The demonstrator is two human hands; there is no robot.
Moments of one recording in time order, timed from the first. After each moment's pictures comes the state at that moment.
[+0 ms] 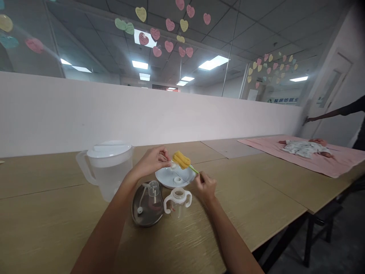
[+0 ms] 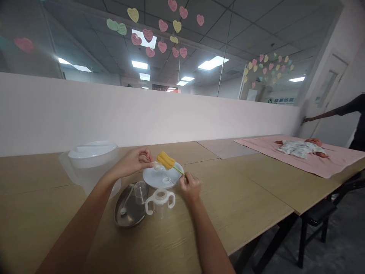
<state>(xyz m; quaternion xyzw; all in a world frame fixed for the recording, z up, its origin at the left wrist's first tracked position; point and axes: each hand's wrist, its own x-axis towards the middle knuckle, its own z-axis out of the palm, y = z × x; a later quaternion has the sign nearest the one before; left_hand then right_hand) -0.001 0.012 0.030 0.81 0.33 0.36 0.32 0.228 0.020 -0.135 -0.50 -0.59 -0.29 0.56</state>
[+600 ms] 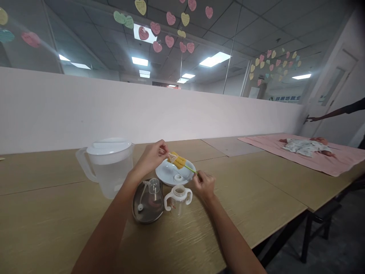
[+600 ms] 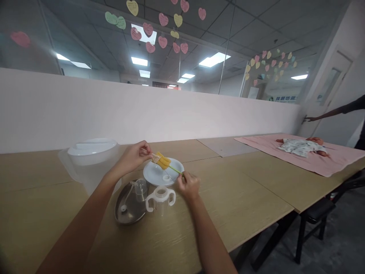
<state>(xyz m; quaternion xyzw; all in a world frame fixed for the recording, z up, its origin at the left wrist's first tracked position) 0.004 0.018 0.027 0.81 0.36 0.42 0.19 0.224 0.017 -0.134 -0.48 -0.63 -0.27 0.55</state>
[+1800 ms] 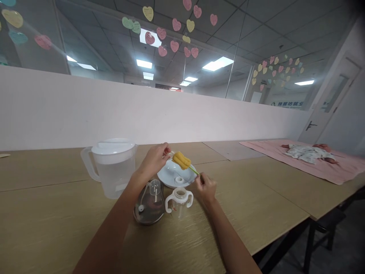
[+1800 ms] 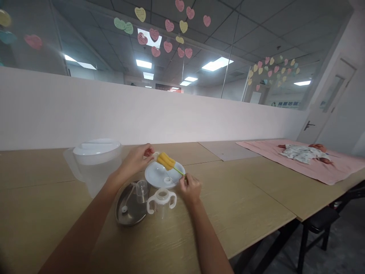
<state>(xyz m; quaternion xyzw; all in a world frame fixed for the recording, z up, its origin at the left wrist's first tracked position) 0.004 0.024 0.020 0.83 0.41 0.37 0.02 0.223 0.018 -0.135 -0.51 -0.60 -0.29 0.54</state>
